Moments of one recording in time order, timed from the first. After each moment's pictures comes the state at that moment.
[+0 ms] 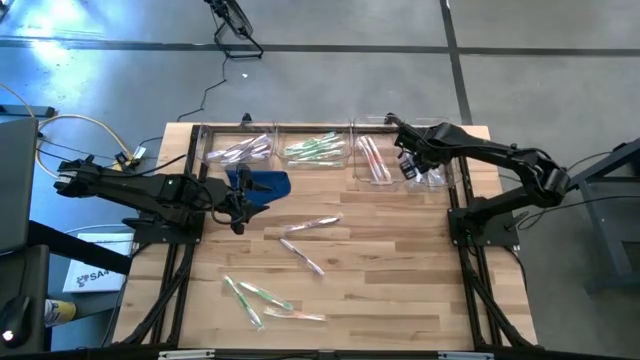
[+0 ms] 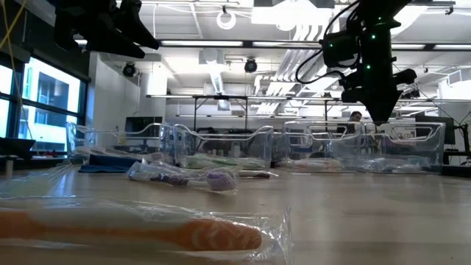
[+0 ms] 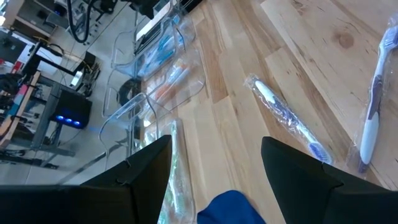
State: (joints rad) left arm -0.13 0.78 0.67 -0.35 -0.38 0.60; right arm -0.62 1.35 0.98 -1.16 0.40 0.53
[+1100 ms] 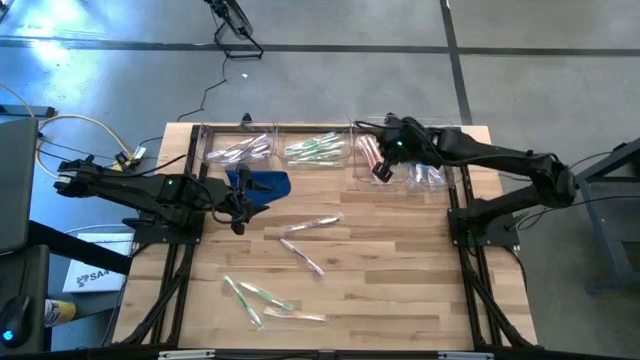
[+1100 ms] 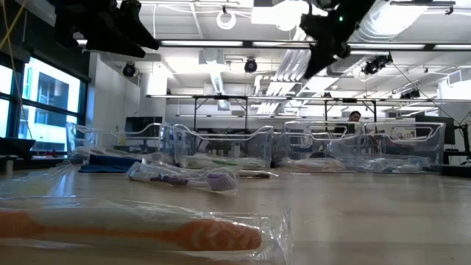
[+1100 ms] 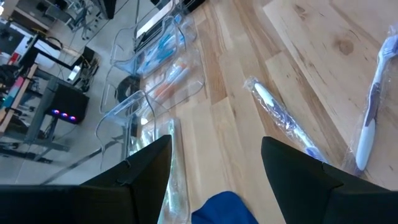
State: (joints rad) left arm -0.13 0.78 0.67 -0.35 -0.38 0.56; right arm -0.34 1.27 1.13 -0.68 0.29 0.07
